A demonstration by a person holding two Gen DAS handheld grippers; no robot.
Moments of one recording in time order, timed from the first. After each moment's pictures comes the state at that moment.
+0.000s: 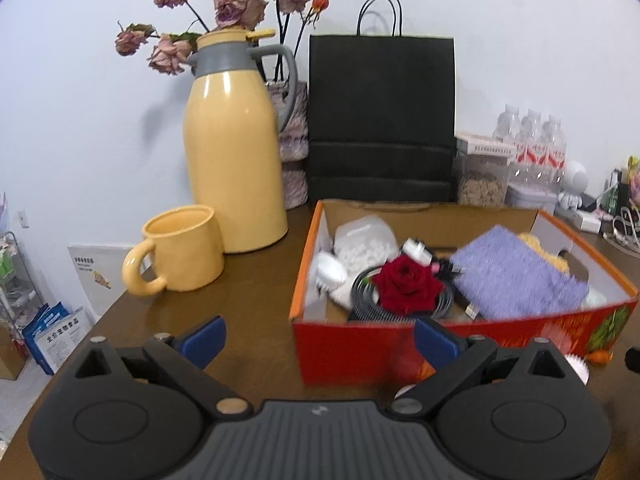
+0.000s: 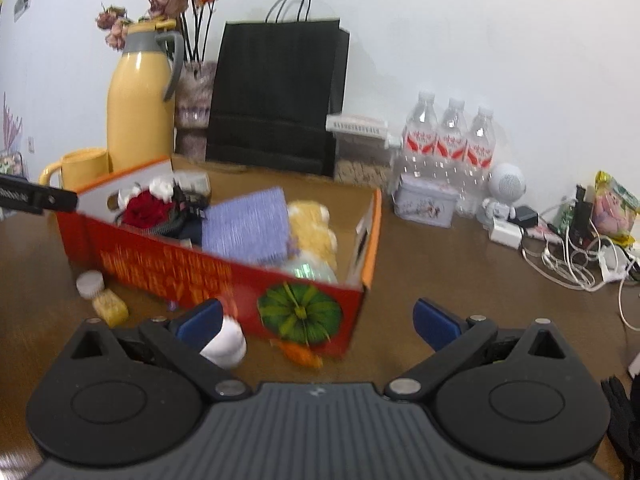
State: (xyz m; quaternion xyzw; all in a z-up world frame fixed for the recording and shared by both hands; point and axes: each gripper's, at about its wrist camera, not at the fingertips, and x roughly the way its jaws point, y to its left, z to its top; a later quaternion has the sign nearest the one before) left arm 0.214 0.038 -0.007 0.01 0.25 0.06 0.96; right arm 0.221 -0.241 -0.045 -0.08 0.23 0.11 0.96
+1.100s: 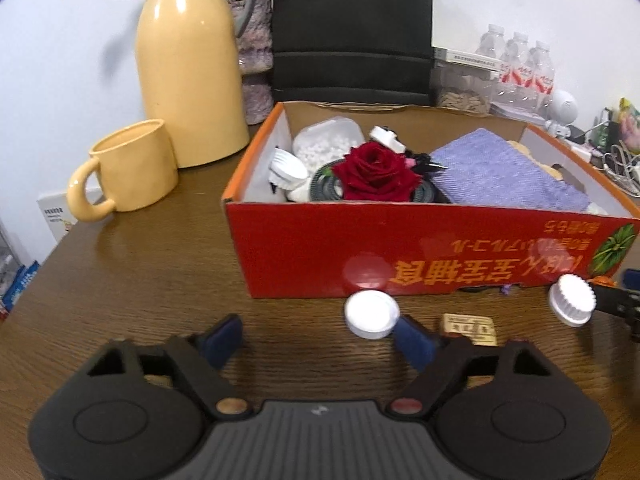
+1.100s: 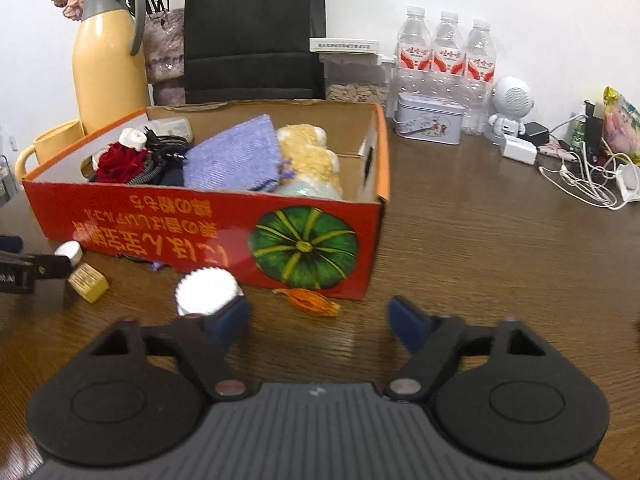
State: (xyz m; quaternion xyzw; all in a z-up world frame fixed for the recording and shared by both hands) left arm 0.234 0.022 -0.056 0.01 0.35 0.02 0.93; right arm 0.253 -0.235 -0.077 -0.03 0.32 0.10 0.94
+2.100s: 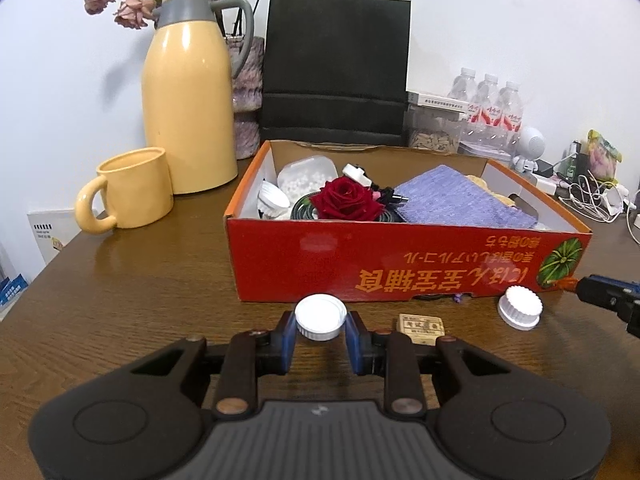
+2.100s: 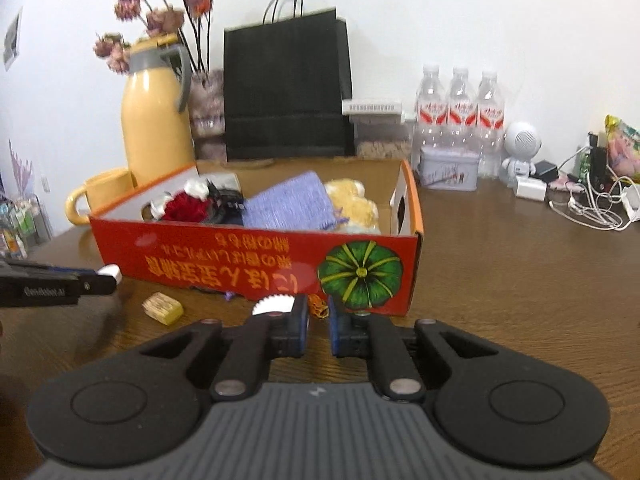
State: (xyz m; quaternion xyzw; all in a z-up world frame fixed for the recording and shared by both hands) left arm 0.188 0.018 -0.043 -0.01 0.29 0.00 0.96; right arm 0.197 -0.228 -0.058 0.00 0.23 0.13 0.97
